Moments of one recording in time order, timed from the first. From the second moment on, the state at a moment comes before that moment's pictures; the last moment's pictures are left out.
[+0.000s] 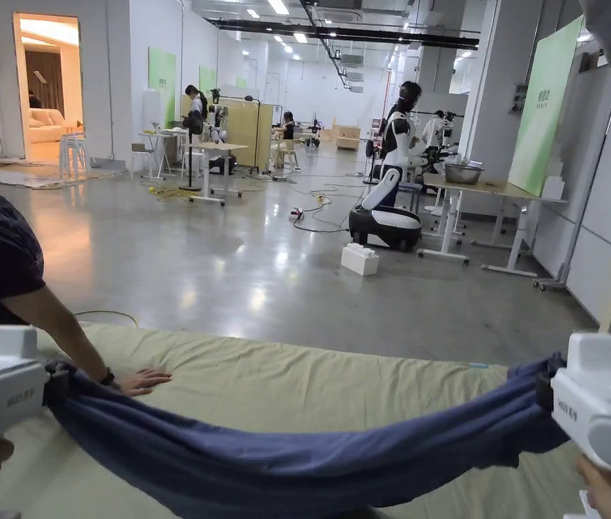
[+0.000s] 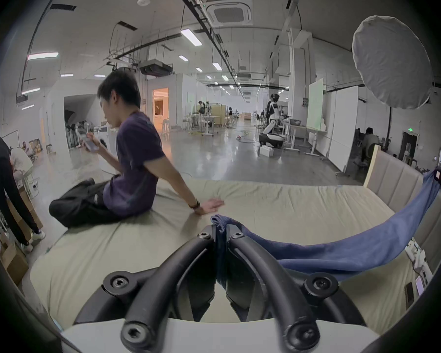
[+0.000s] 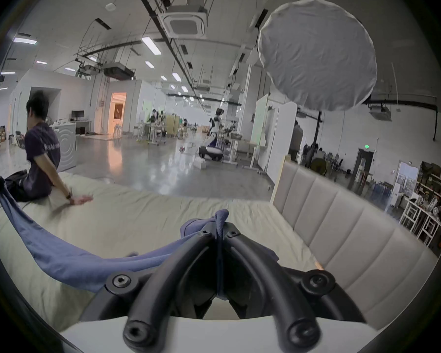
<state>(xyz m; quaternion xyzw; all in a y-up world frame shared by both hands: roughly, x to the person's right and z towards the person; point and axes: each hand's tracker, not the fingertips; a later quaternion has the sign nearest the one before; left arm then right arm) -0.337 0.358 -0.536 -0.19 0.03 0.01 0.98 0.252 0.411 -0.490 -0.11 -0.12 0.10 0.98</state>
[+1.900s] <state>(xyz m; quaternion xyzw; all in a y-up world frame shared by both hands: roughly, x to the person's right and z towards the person) -0.219 0.258 -0.381 -0.09 0.00 -0.03 1.00 0.133 0.272 -0.340 -0.06 -0.10 0.06 0.99</state>
